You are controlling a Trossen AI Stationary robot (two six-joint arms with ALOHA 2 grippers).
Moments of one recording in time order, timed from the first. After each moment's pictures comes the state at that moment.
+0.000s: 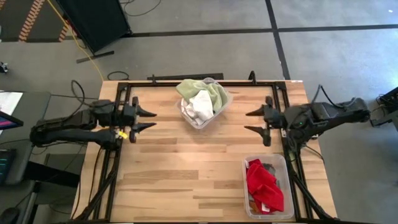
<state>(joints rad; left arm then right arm) 0.12 0.49 0.61 -0.21 0.04 0.04 0.26 0.79 0.95 -0.57 0.42 0.08</state>
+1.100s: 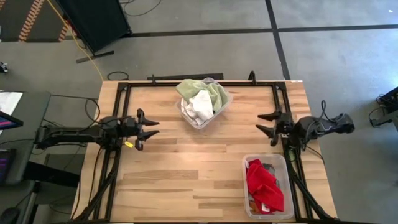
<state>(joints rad) 0.10 0.31 0.01 0.42 0.00 0.00 0.26 0.00 0.23 -0.30 0.58 0.15</state>
